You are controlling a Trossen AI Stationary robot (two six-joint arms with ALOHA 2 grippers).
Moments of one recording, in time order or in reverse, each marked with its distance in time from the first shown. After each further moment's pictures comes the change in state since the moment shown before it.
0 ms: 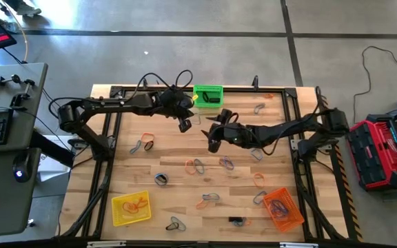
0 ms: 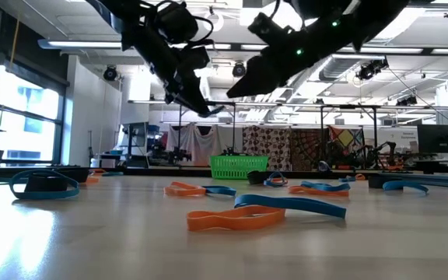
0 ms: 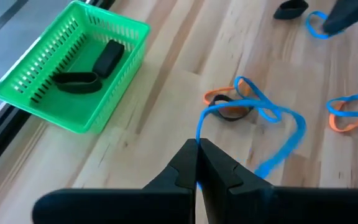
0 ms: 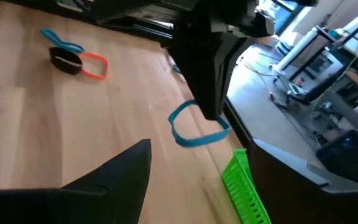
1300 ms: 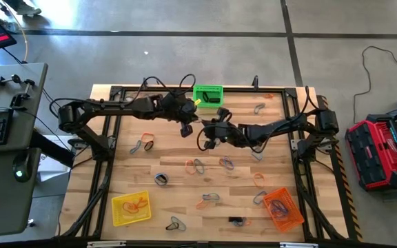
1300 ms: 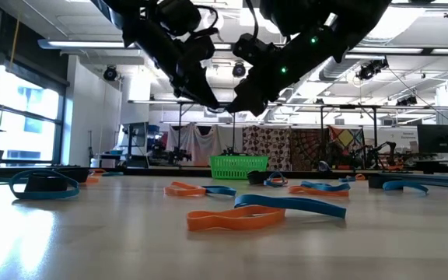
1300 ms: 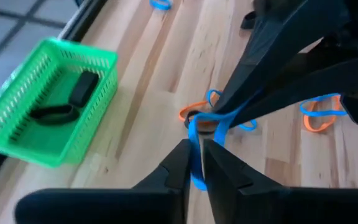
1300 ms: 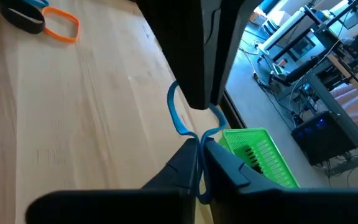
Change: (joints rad) left arm -0.068 0.000 0.001 0.064 0.004 0.082; right arm -0.036 0.111 0.080 -0.066 0.071 -0.021
